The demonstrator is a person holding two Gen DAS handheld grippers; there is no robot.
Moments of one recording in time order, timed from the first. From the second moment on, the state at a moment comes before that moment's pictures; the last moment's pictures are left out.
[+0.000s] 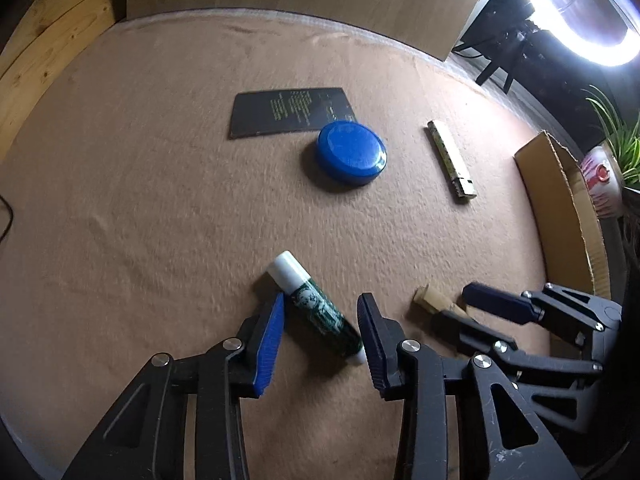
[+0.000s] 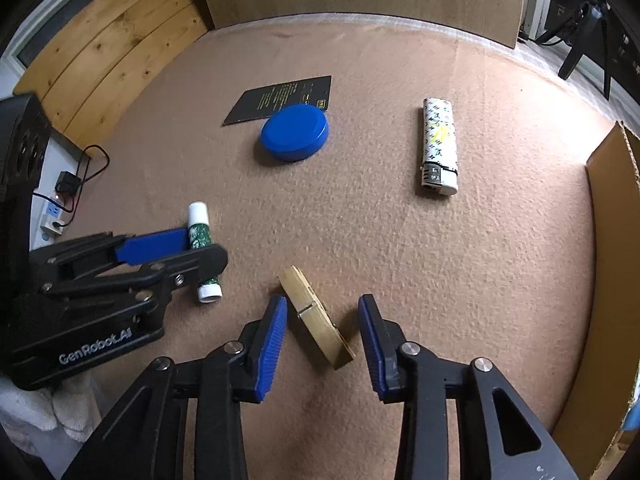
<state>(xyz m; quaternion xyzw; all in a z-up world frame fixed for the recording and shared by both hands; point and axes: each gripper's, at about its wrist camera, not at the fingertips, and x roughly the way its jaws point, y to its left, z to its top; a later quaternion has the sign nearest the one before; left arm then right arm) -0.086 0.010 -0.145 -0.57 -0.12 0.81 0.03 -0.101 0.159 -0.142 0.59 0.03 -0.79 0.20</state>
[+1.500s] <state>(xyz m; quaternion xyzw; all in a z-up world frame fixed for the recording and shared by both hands) -0.205 0.247 -0.058 -0.49 -0.09 0.84 0.22 -0.101 0.428 -0.058 0.46 -0.09 -0.88 -0.05</state>
